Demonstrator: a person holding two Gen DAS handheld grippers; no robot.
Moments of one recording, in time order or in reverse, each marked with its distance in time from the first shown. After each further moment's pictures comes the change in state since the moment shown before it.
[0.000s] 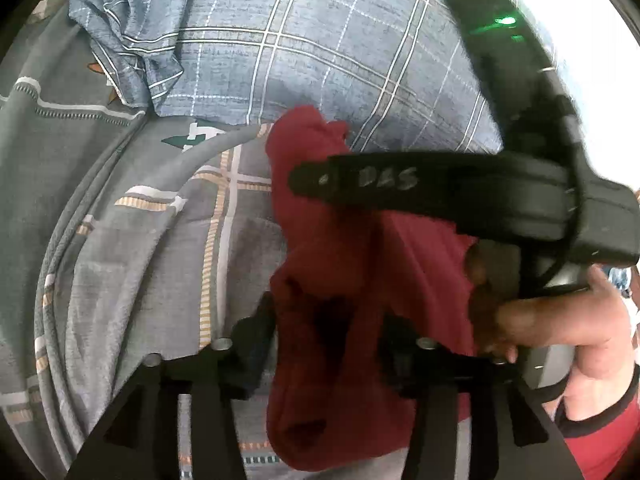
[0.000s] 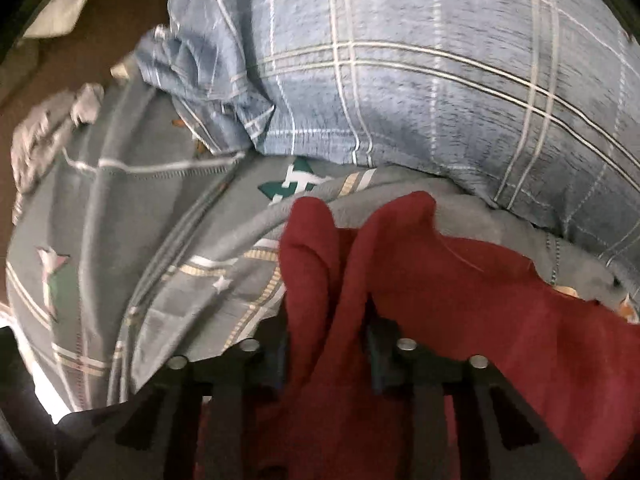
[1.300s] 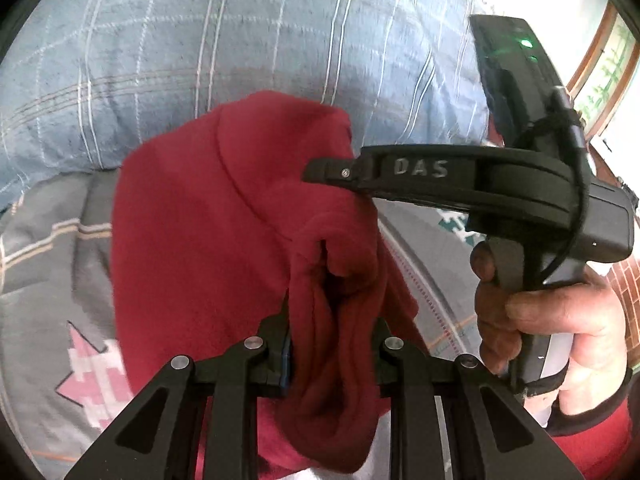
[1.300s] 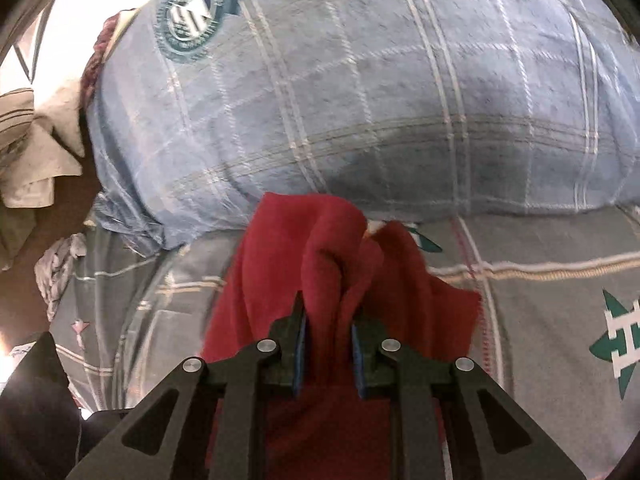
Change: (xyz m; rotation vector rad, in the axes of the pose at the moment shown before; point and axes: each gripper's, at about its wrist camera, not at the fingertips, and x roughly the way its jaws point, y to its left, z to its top) left arm 0.079 -0.254 -0.011 0.344 0.126 -0.151; right arm -0.186 -0.230 -0.127 0.384 -0.238 -0.036
